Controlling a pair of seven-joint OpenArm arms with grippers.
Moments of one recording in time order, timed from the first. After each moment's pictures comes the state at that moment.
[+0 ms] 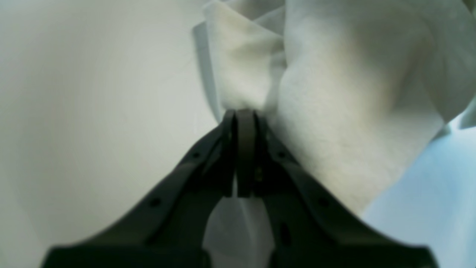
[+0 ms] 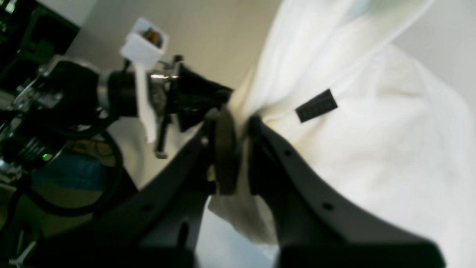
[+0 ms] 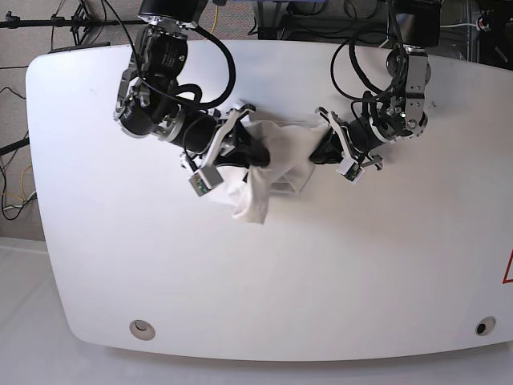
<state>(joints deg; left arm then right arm) 3.1 -11.0 1.5 75.8 -11.8 -42.3 25.3 -5.6 -8.9 11.2 108.4 44.0 39.9 -74.4</state>
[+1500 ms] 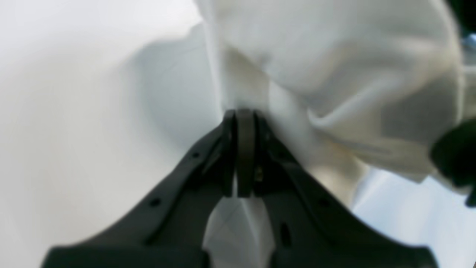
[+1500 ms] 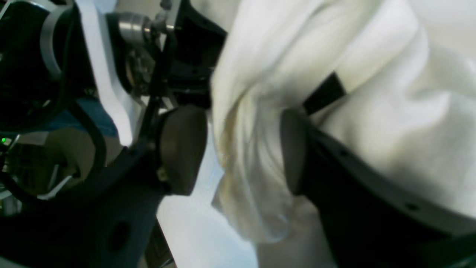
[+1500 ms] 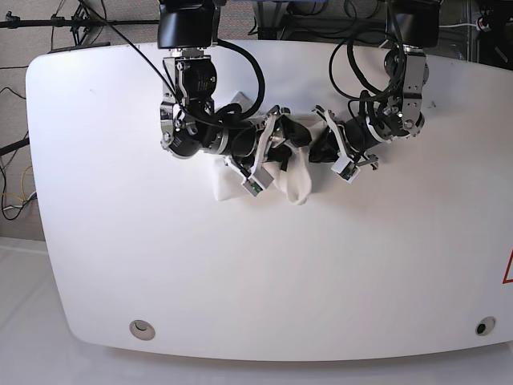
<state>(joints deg) 2.9 -11.0 2.8 75.8 -11.8 -42.4 25.4 1.1 -8.3 1.4 88.0 36.4 39.7 -71.2</state>
